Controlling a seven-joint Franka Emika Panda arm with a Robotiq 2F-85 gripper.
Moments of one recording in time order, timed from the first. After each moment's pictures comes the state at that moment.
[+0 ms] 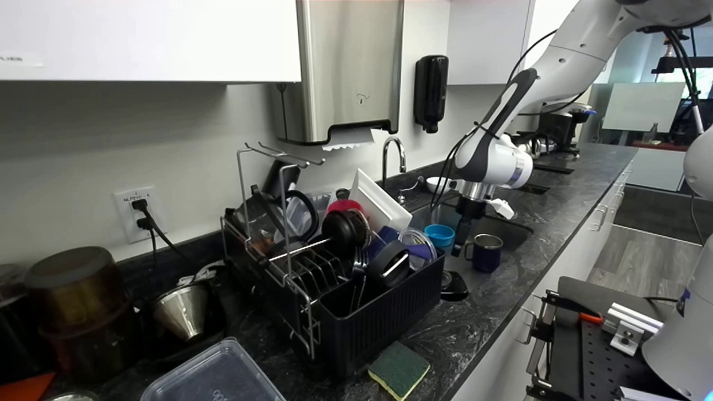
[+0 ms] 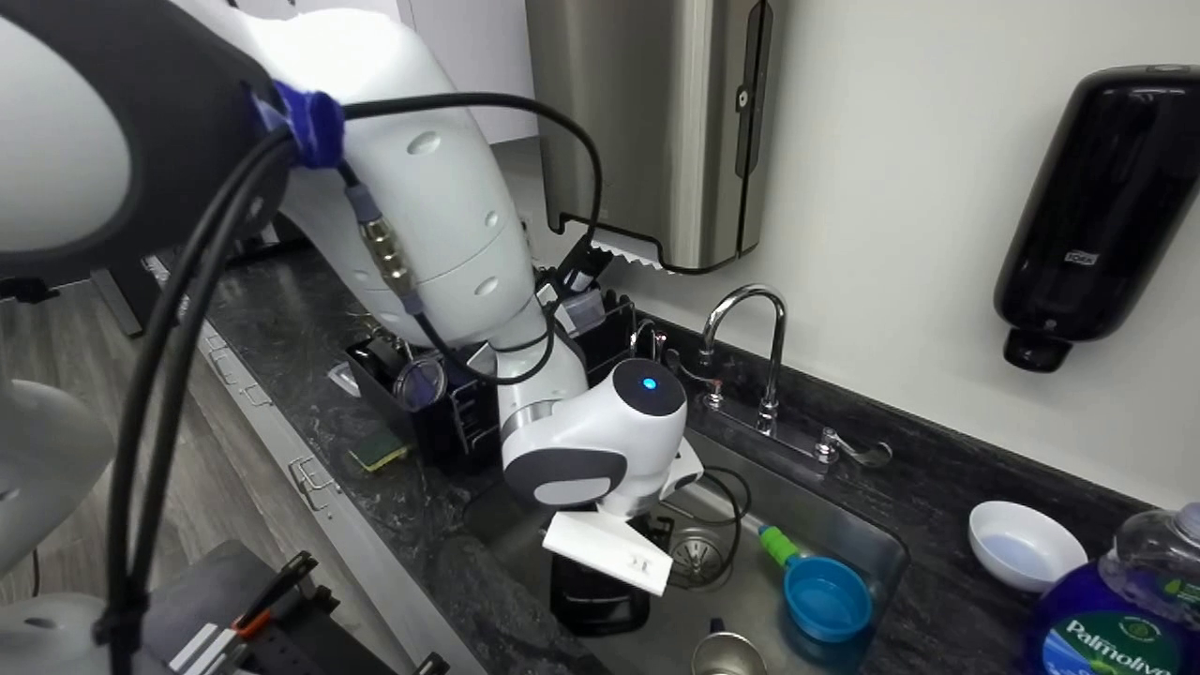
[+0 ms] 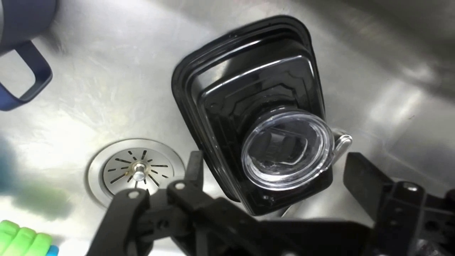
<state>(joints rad) -0.96 0.51 0.42 -2.39 0.21 2.84 -1.02</state>
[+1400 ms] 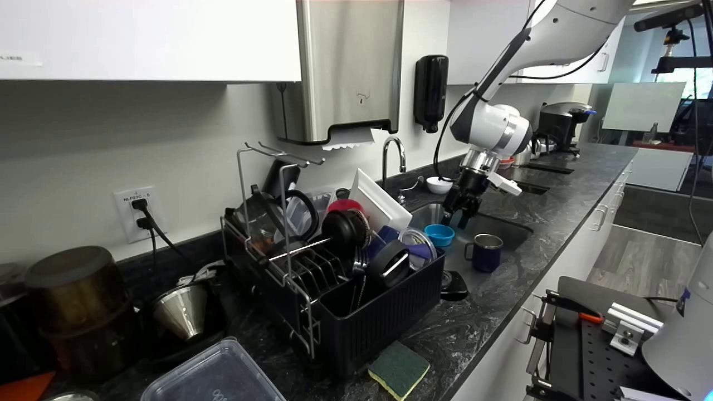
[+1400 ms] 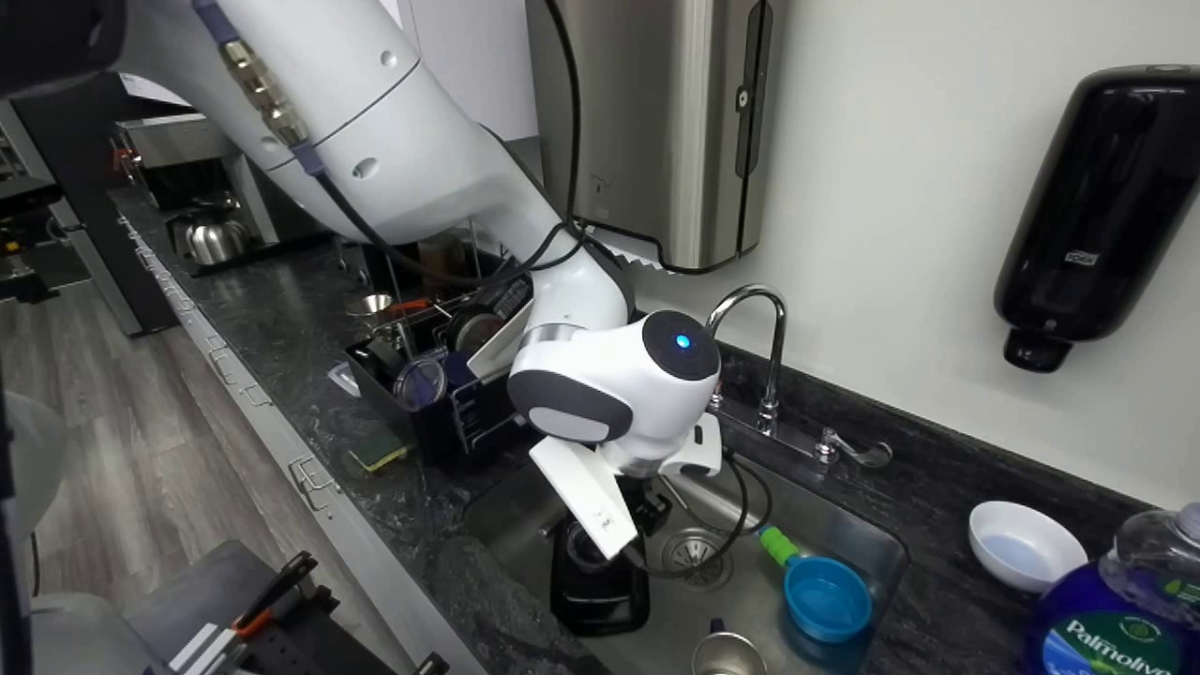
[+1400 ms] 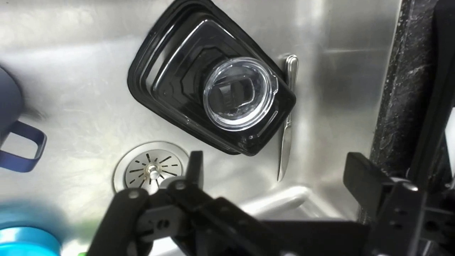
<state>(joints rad) -0.61 0.30 0.07 -2.35 0.69 2.53 -0.86</state>
